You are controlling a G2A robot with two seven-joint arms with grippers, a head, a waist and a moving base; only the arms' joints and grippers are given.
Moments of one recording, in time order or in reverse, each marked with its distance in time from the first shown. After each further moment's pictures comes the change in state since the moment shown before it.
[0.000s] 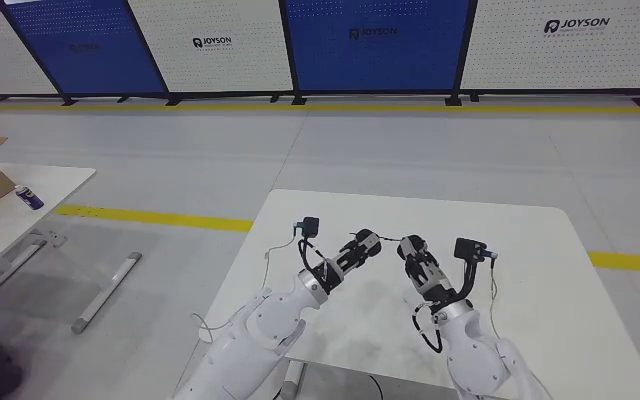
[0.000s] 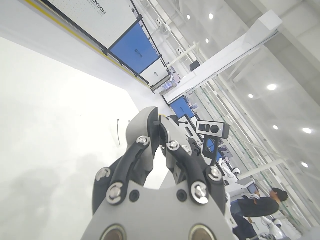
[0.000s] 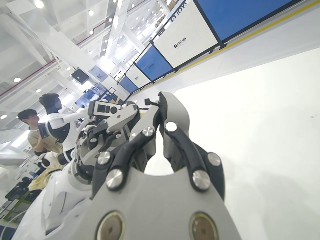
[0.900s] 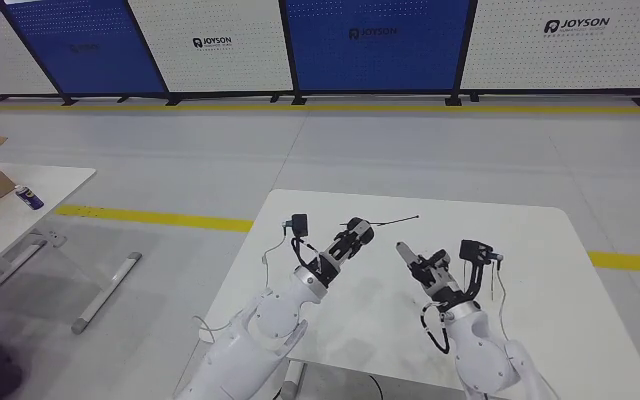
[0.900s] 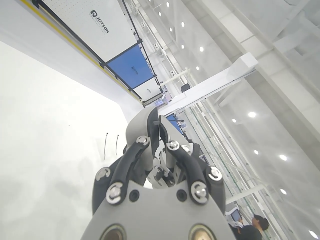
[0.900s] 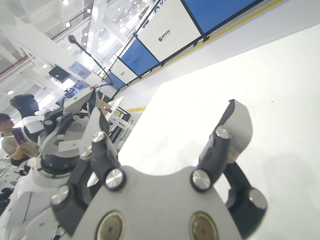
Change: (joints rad) left arm 0.010 -0.015 -0.007 -0.032 -0.131 0.044 0.106; right arm -0.009 0.012 0.045 0.011 -0.056 0.085 0.037
